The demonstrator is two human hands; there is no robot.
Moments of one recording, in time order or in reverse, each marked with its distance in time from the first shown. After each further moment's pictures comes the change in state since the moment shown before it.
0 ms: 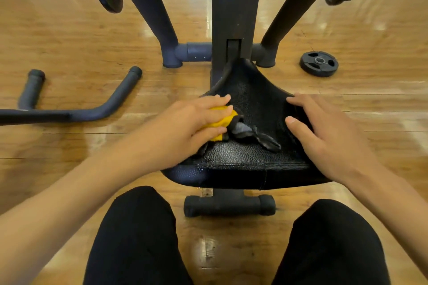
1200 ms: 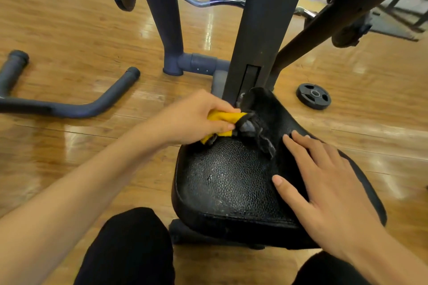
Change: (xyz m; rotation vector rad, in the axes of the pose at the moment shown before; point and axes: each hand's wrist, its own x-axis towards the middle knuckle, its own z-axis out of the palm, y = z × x) left_hand 0.050 -0.085 -0.003 -0.471 0.024 -0.252; right_hand 0.002 -0.060 0.010 -0.305 -0.142 -0.061
